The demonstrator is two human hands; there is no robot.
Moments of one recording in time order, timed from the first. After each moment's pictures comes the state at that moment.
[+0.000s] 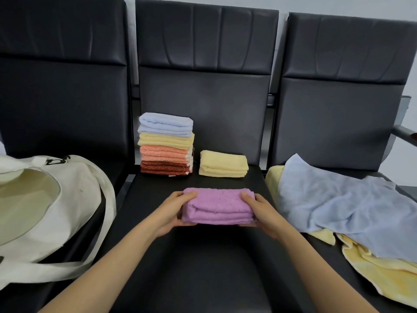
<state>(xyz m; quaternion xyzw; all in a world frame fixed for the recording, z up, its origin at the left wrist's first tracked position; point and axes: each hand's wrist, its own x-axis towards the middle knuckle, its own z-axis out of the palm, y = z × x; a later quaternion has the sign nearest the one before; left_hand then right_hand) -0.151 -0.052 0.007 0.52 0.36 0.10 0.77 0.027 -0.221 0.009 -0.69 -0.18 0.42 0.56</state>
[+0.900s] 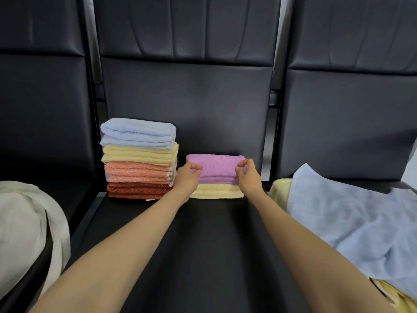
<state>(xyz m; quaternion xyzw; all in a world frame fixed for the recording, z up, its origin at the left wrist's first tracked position) 0.051 0.053 -0.020 0.72 0.38 0.26 0.51 0.174 -0.067 -0.022 -0.82 -0.25 0.10 0.51</state>
